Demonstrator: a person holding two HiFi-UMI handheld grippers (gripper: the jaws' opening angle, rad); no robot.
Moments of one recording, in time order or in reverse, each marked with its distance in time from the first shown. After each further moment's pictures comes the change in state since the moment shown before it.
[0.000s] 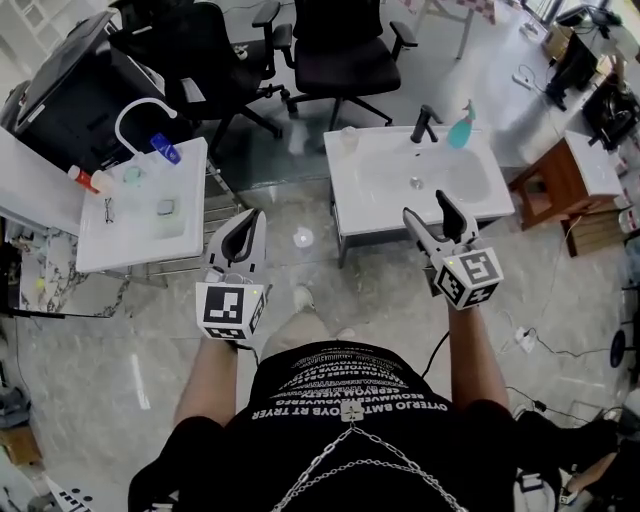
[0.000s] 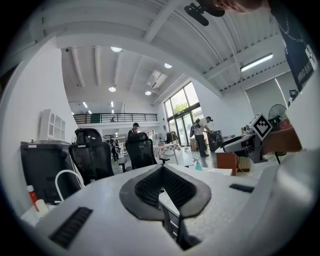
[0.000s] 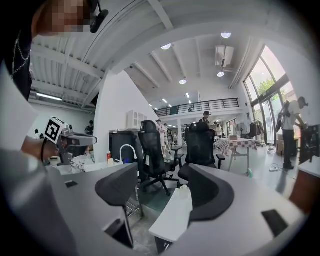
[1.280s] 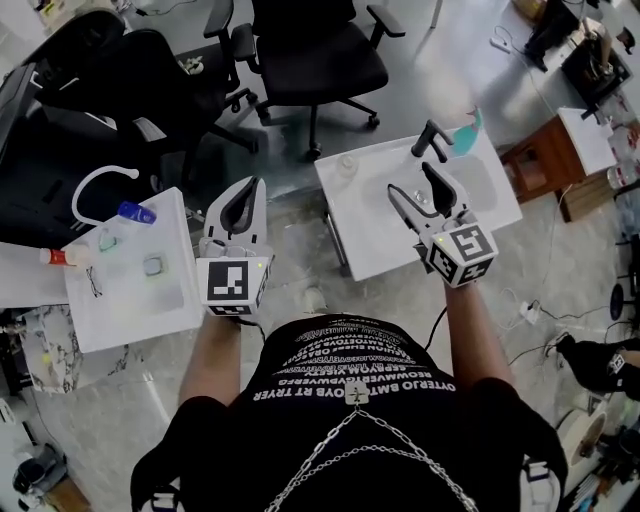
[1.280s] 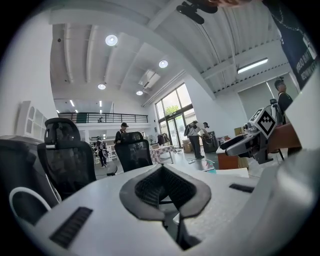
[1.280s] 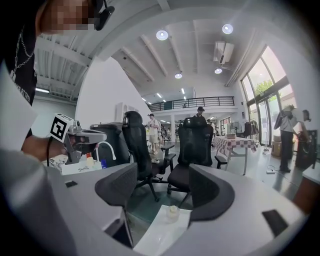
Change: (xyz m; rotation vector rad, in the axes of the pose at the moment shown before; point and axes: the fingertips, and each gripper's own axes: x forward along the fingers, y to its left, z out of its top) left arm 0.265 0.134 -0.004 0.026 -0.032 -0.141; right arm 0.236 -0.086 0.025 -0.008 0.064 -0.088
